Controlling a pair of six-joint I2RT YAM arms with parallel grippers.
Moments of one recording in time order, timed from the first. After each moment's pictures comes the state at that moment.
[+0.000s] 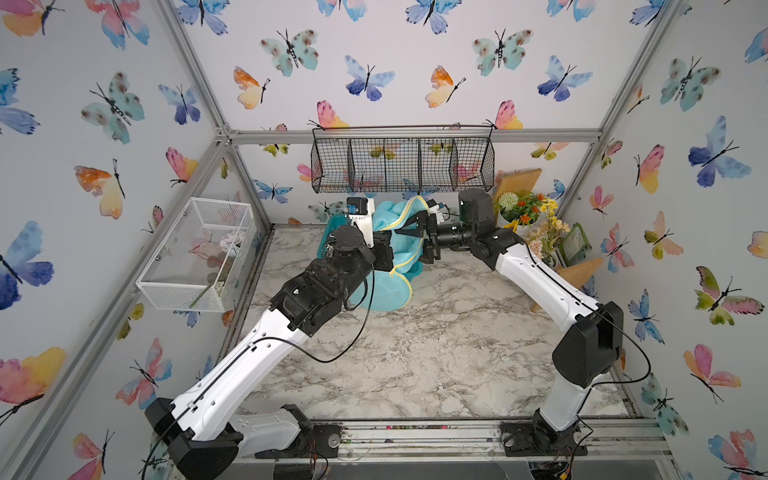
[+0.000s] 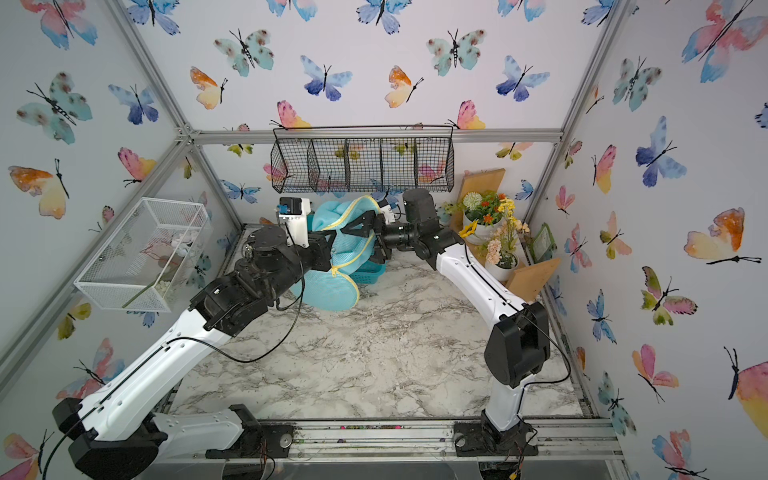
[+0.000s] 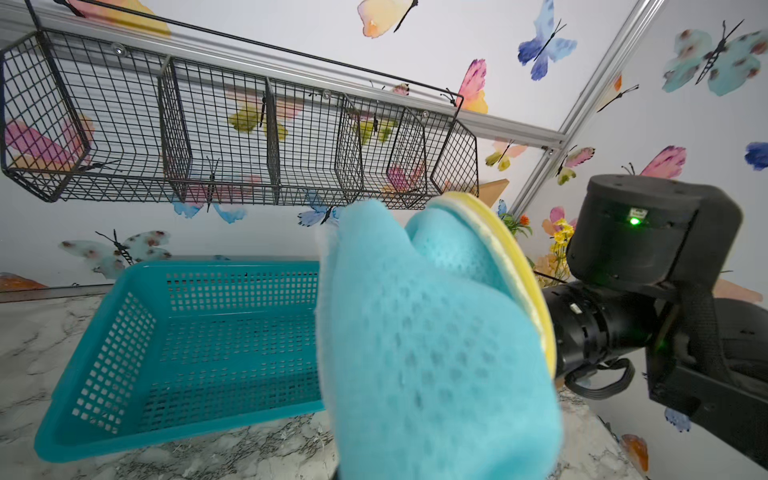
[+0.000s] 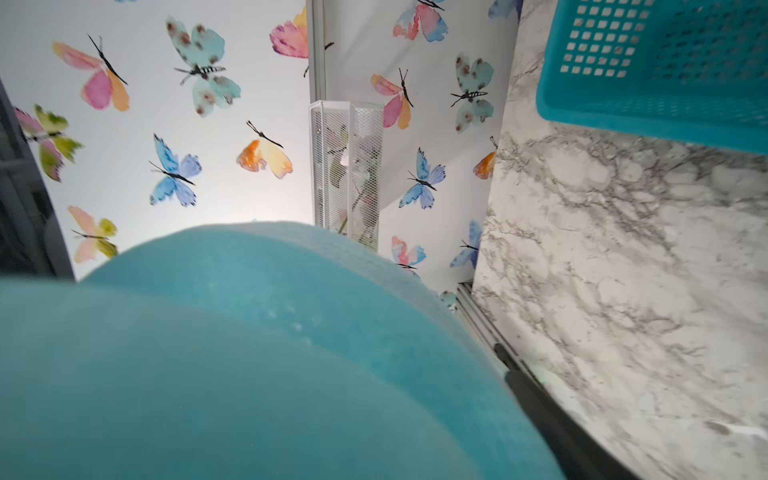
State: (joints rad) left arm -0.76 1.22 1.43 -0.43 -0.29 -0.35; right arm 0.56 1.80 1.72 -0.30 -0.98 1.17
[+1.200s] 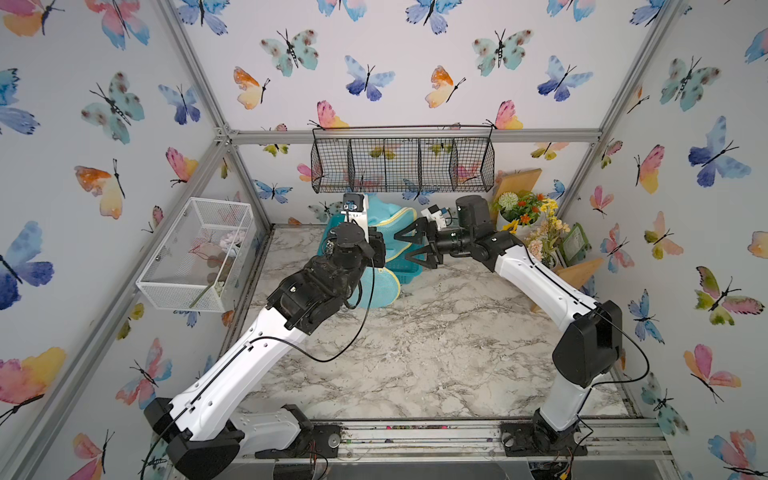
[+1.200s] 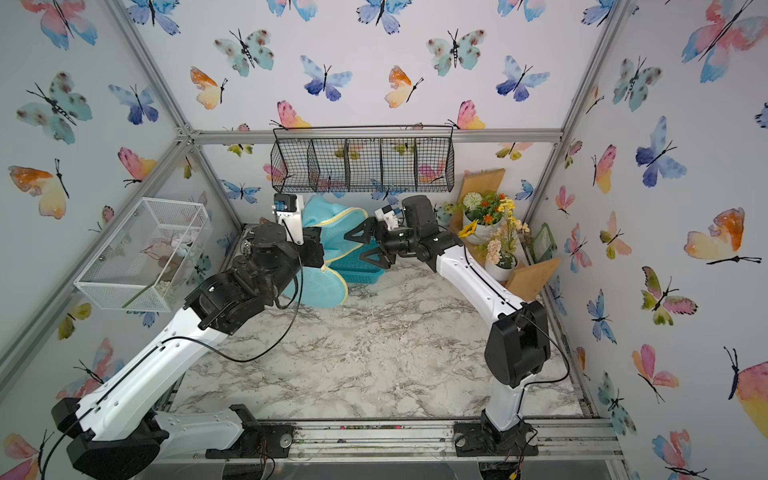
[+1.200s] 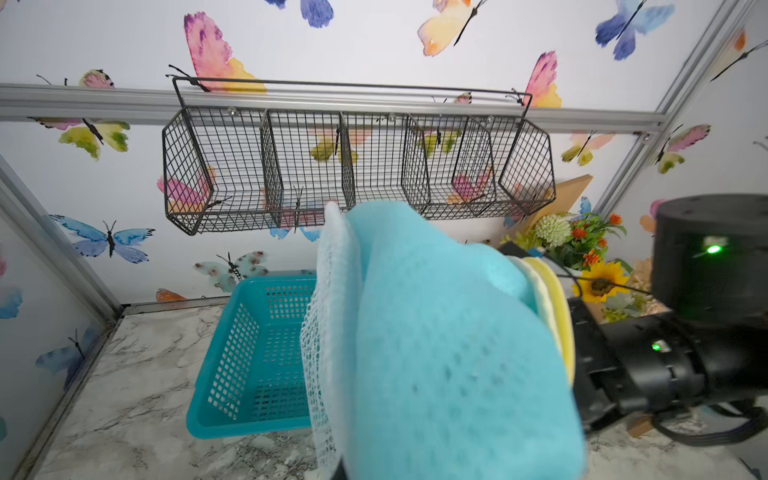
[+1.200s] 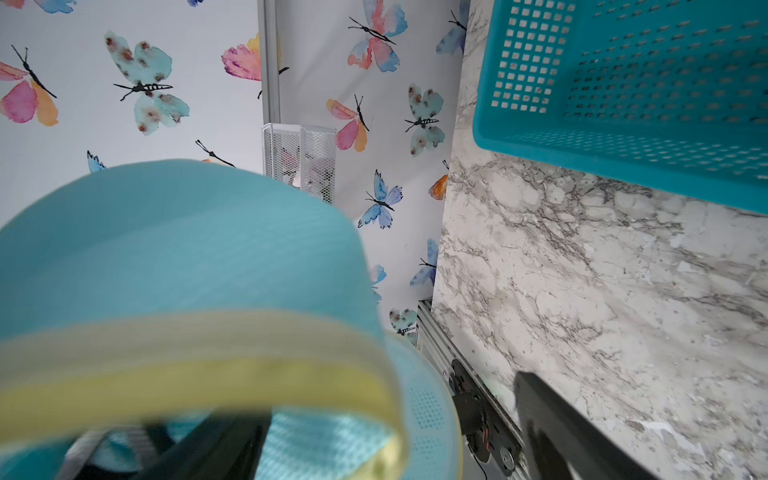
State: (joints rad) left arm -0.76 1.23 1.52 -0.51 -0.45 -0.26; right arm 0.54 1.81 1.68 -0.34 -0.89 1.04
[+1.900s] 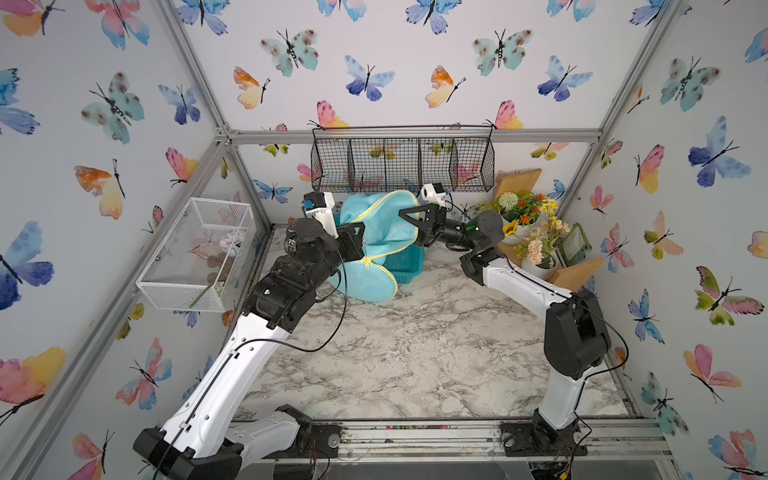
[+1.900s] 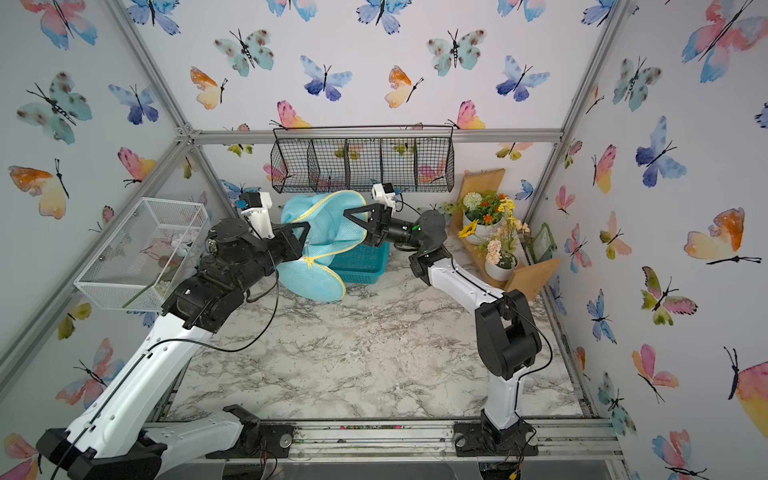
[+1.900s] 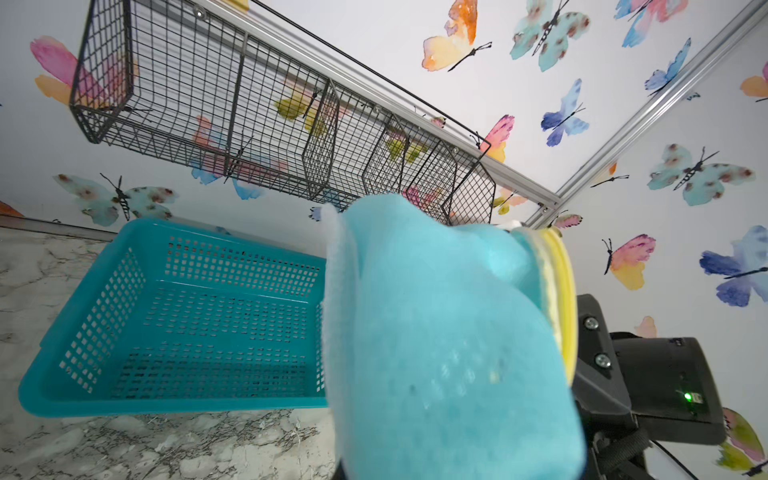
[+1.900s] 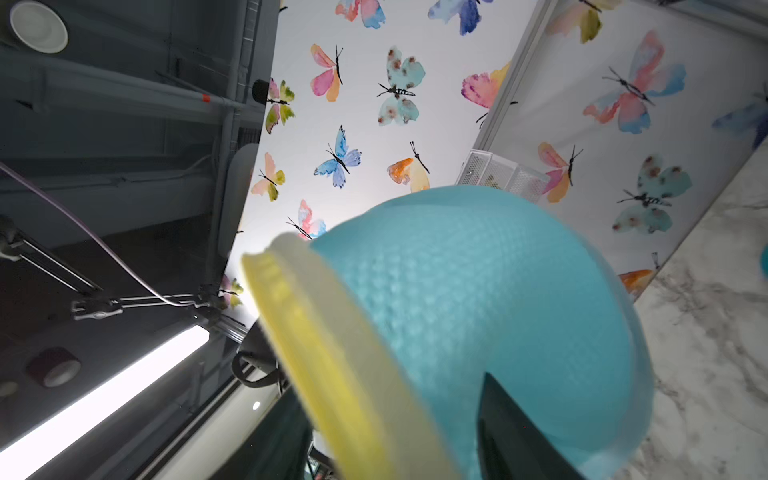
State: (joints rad) left arm -0.50 1.15 1.39 -0.41 0.01 -0.57; right arm 0.54 1.86 1.48 0.87 -0.99 1.61
